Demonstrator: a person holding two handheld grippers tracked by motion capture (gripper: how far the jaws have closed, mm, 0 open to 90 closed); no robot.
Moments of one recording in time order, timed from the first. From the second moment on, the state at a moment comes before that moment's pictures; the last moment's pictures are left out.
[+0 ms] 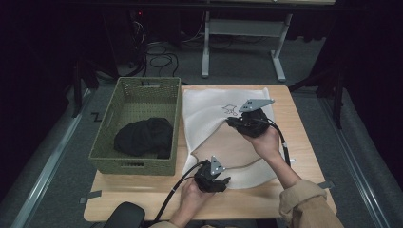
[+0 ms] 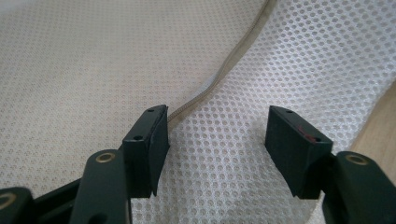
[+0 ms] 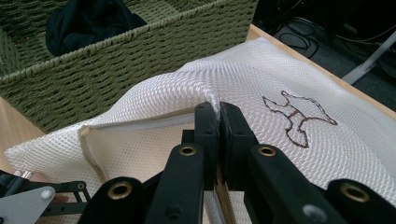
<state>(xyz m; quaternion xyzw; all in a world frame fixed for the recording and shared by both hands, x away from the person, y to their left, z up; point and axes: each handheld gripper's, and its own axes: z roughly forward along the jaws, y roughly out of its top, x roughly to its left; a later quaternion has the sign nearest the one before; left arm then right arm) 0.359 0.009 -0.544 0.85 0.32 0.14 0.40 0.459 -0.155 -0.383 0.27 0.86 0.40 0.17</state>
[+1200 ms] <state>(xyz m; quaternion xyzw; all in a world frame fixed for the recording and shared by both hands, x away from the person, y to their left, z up) 0.360 0.008 -0.542 0.84 0.34 0.14 0.39 0.465 -0.157 -0.370 0.27 0.86 0.39 0.19</state>
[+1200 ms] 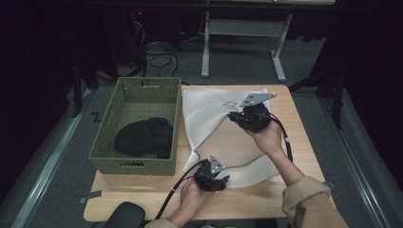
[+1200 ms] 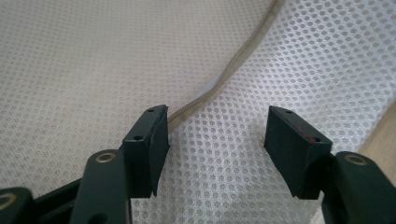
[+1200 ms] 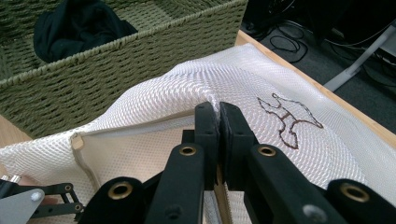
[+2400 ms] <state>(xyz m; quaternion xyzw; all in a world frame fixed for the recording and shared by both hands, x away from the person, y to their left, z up) 0.356 0.021 -0.499 0.85 0.37 0.10 0.37 0.463 -0.154 -0.372 0.27 0.86 0.39 0.19</state>
